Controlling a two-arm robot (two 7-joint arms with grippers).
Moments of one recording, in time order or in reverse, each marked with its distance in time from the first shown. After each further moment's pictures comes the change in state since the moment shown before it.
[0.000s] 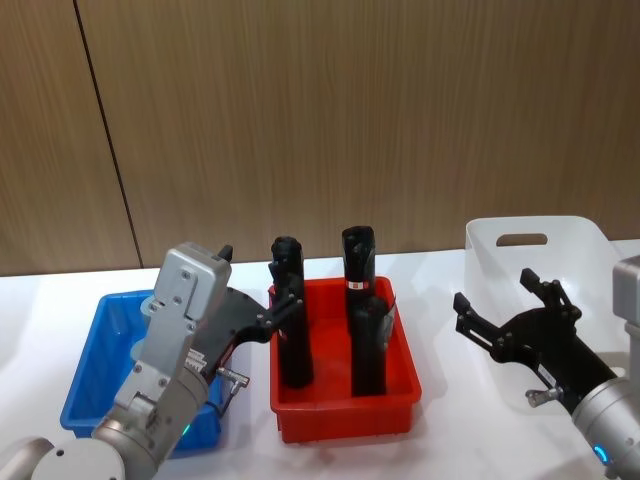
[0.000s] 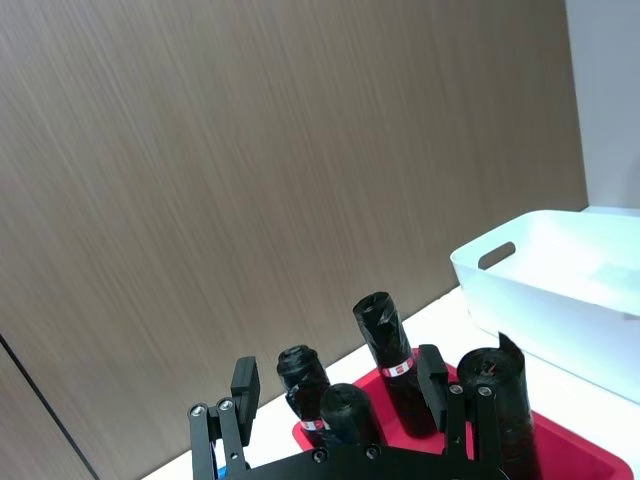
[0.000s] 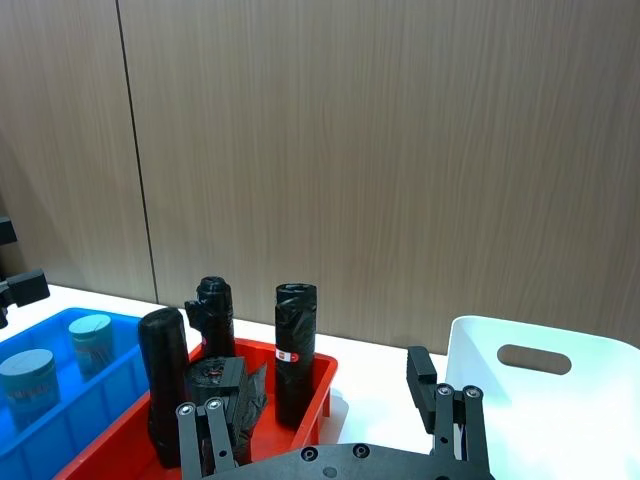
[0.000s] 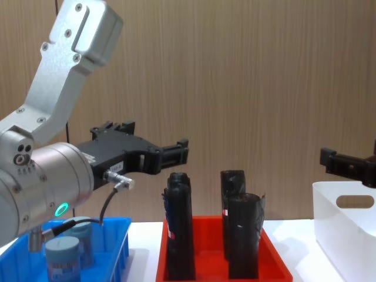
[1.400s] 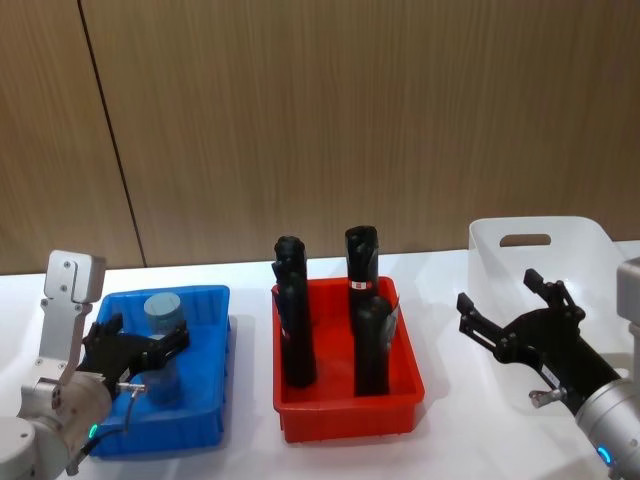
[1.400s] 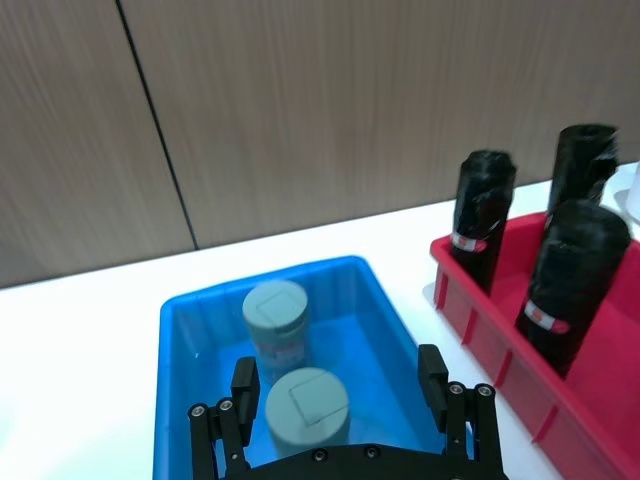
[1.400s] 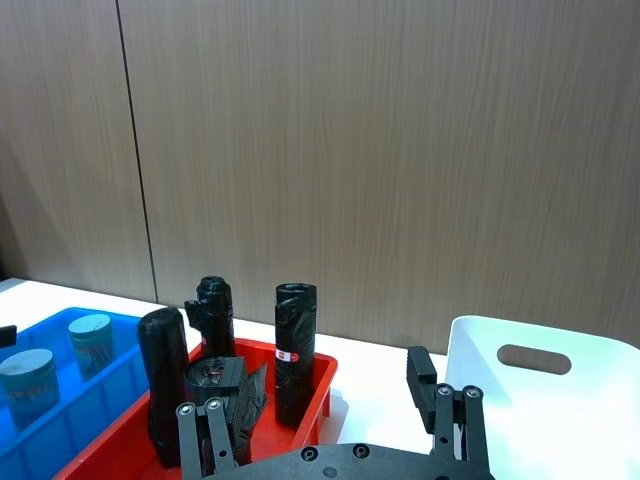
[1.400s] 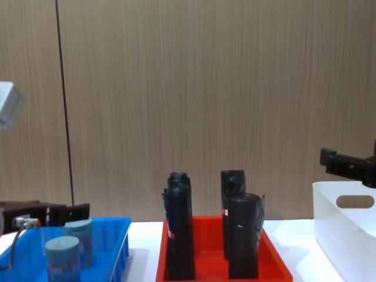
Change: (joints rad) left arm -0.042 0.047 -0.137 0.200 -0.292 0.239 0.036; right arm 0.000 0.000 0.000 0.000 0.000 0.000 0.000
